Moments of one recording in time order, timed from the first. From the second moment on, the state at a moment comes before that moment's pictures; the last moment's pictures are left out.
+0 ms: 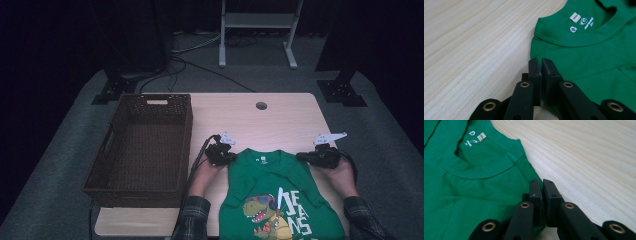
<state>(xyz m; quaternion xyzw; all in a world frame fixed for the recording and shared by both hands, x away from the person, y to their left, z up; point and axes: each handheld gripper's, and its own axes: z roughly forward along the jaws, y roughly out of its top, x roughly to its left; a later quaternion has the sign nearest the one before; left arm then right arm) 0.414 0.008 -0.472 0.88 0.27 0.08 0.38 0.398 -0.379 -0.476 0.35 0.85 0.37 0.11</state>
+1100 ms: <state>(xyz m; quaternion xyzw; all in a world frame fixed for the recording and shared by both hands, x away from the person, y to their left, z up) 0.458 0.005 -0.442 0.83 0.38 0.15 0.39 0.457 -0.357 -0.452 0.41 0.82 0.36 0.16</state>
